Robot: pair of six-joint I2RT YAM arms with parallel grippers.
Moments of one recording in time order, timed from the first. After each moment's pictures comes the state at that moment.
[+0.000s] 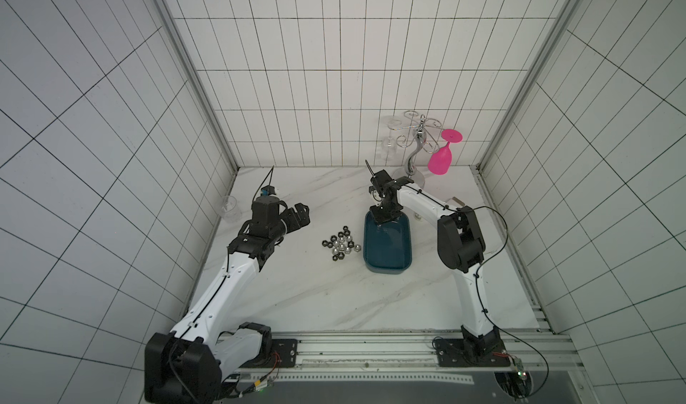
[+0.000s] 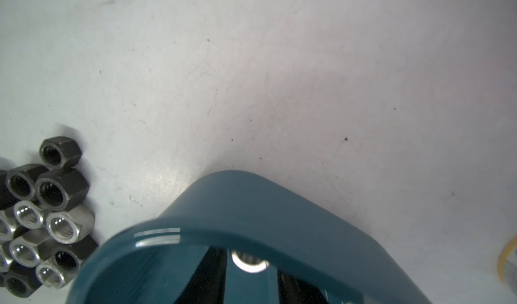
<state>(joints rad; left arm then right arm) -0.19 1.11 0.86 -0.33 0.08 -0.55 0.61 2.25 1.89 -0.98 -0.05 0.11</state>
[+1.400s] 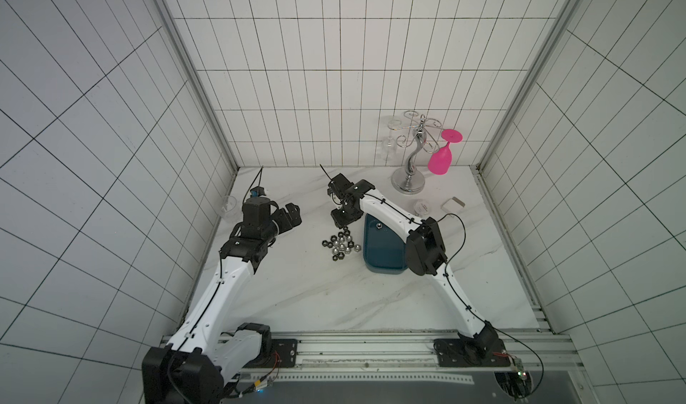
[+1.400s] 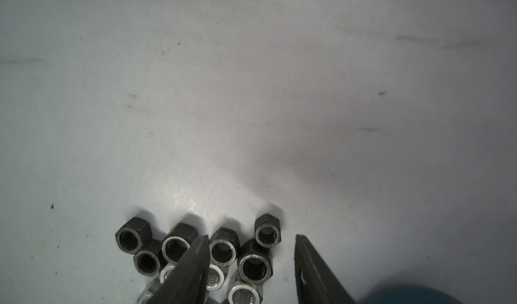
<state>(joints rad) -0.12 1.06 0.86 -0.38 0.07 -0.53 0.84 2.54 2.43 -1.12 -0.02 0.12</state>
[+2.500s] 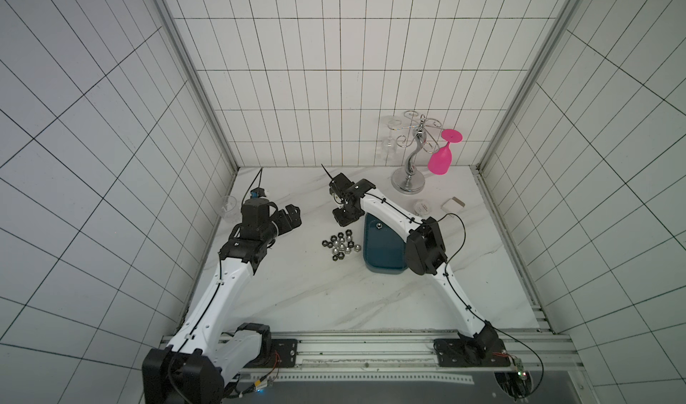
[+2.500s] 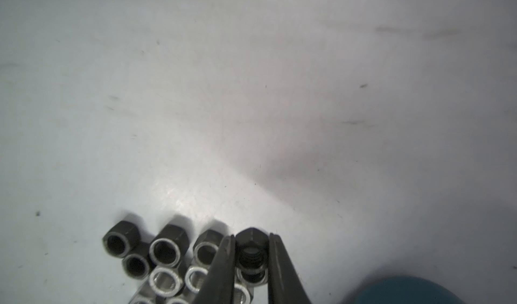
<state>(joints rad) -0.11 1.05 0.85 -0.38 0.11 -0.52 0.83 2.50 2.42 -1.12 -0.01 0.14</state>
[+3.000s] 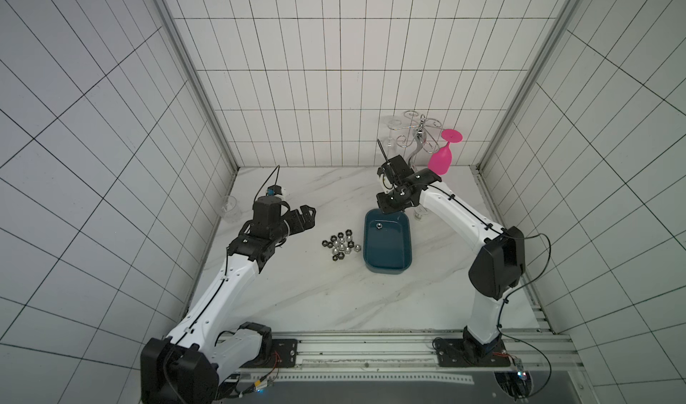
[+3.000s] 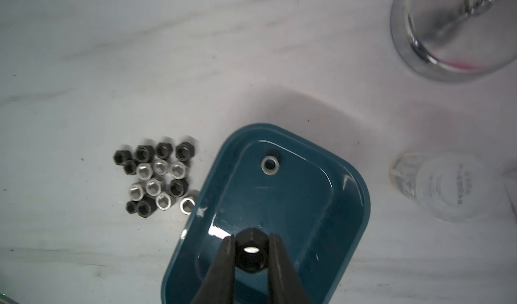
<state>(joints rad) -0.23 1.09 0.88 -0.37 0.16 -0.53 0.63 1.88 1.74 -0.99 -0.02 0.19</state>
